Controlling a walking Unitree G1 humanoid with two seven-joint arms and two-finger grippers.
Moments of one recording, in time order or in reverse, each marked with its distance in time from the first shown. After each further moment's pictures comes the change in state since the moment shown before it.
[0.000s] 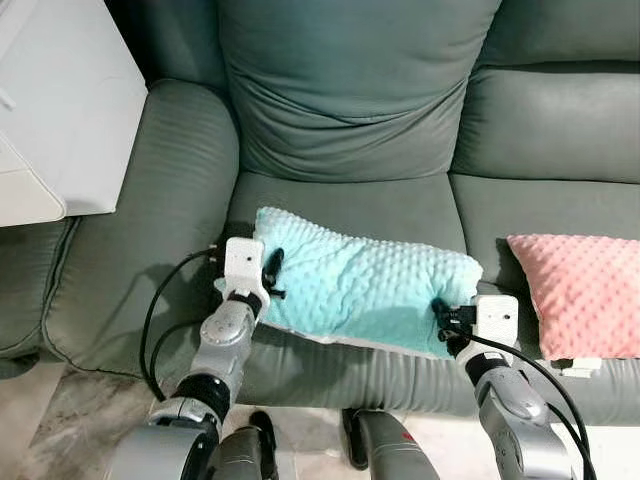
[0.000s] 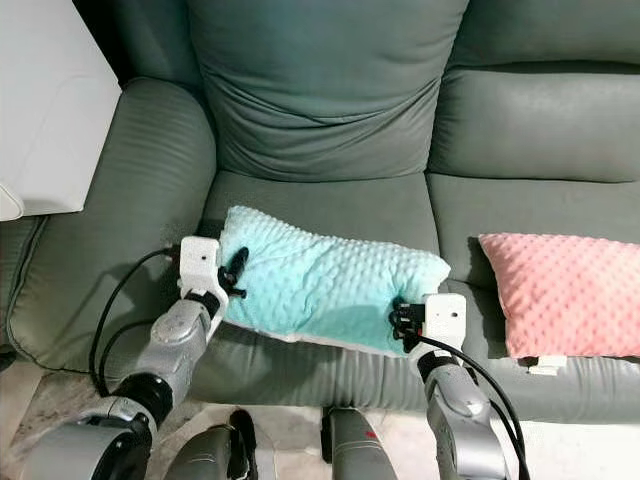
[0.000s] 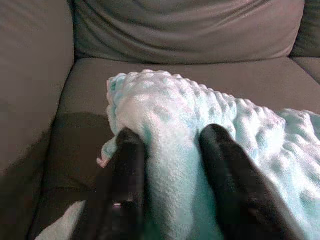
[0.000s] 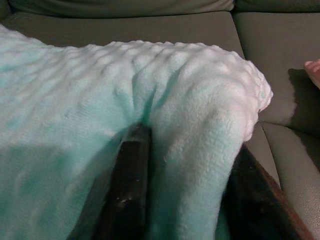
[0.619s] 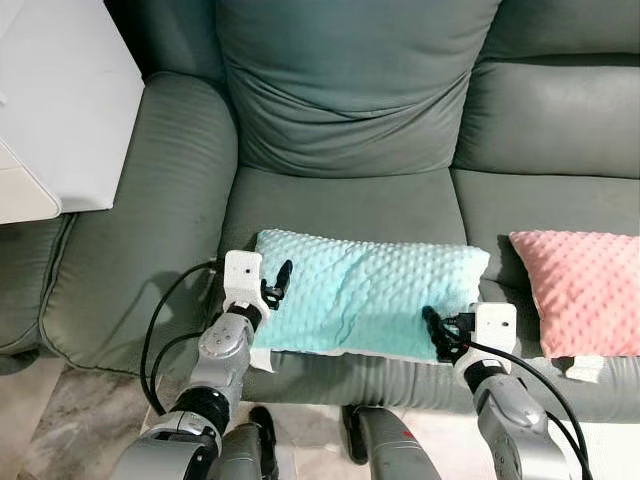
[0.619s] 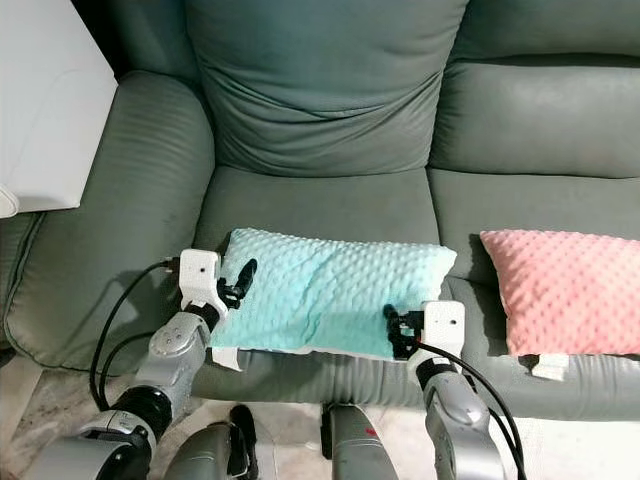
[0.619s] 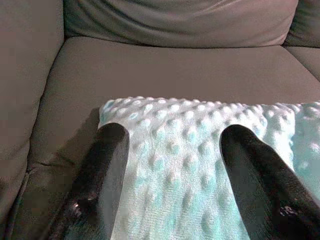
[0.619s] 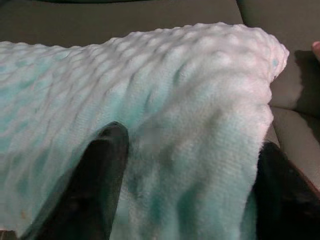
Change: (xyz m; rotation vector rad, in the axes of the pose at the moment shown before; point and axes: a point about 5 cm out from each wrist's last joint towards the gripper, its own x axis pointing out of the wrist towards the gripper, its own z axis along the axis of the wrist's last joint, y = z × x) left arm -0.008 -0.001 -0.010 -0.037 0.008 -0.033; right arm -0.004 0.002 -0.008 0.016 0.022 0.004
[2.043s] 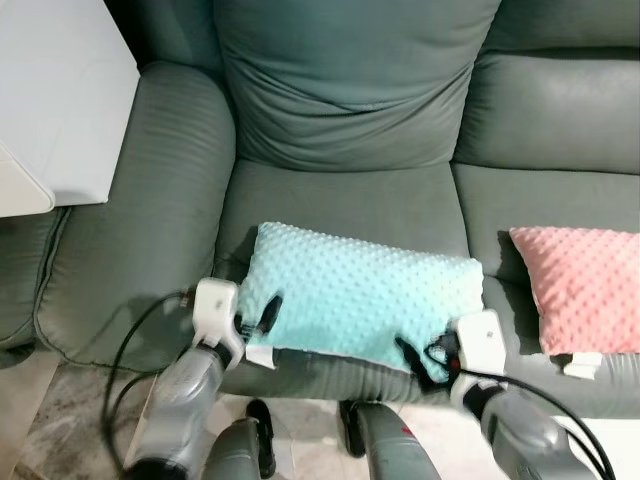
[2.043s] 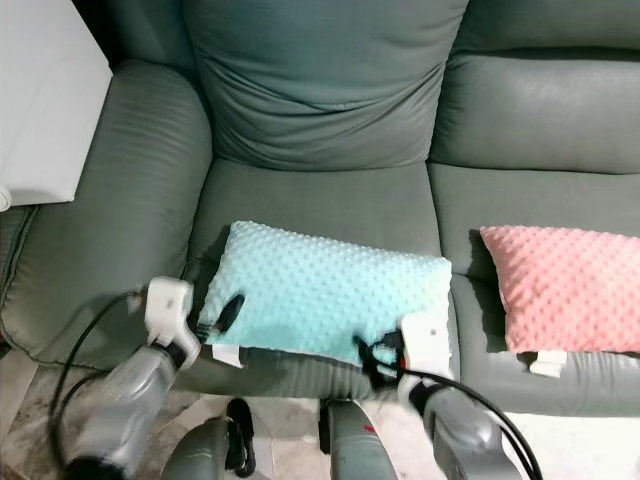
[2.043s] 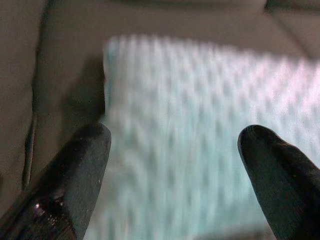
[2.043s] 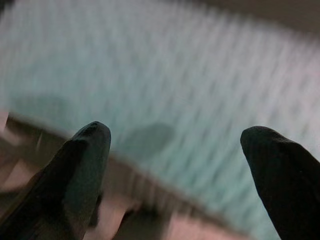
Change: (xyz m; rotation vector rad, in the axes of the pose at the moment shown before) left arm -0.065 0.022 -0.020 -0.008 0.118 -0.102; right arm -0.047 0.022 0.006 -0.079 0.237 0.234
